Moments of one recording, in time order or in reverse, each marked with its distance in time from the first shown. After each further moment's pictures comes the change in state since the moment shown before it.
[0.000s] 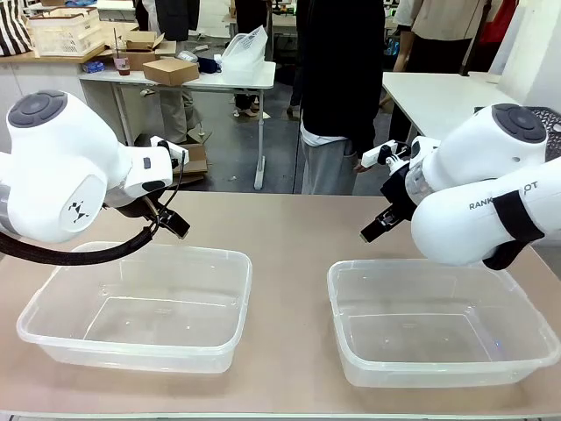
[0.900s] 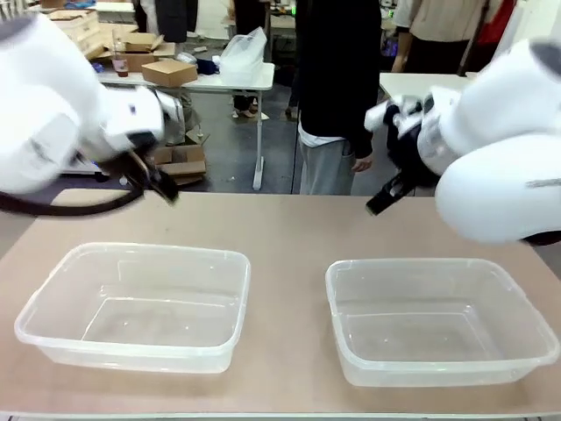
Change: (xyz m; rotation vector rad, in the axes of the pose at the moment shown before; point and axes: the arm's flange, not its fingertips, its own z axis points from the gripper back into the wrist) left arm 0.037 -0.010 0.113 0.036 -0.014 -0.001; right arm 0.029 0.028 0.110 -0.051 -0.046 0.072
